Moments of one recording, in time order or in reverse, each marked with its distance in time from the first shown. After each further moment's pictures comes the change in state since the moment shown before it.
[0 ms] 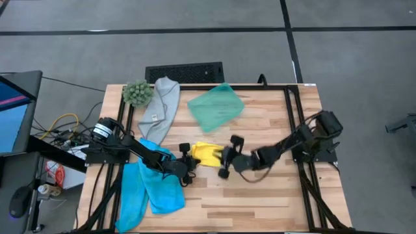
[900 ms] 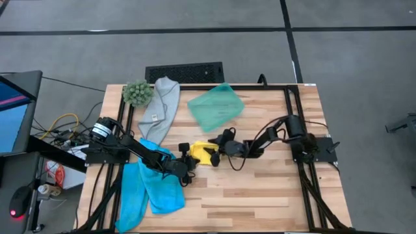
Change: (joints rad) left arm 0.000 -0.009 0.001 -0.049 0.005 -0.026; right arm -0.210 0.440 -0.055 0.580 -0.292 0.153
